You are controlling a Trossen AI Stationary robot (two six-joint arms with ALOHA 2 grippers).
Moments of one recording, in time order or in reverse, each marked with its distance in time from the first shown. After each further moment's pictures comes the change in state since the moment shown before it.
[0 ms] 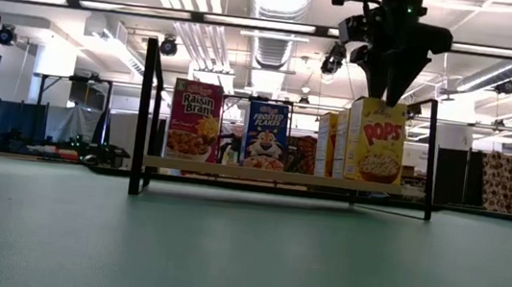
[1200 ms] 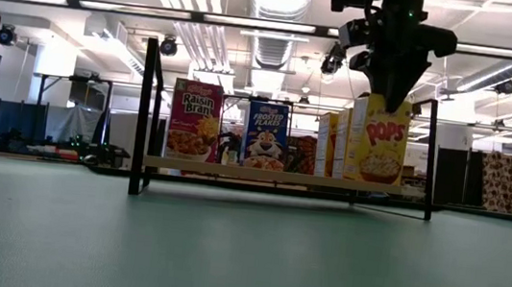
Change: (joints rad) left arm 0.000 0.000 0.000 0.000 0.000 0.001; right arm 0.003 0.007 -0.030 0.013 -0.053 -0.017
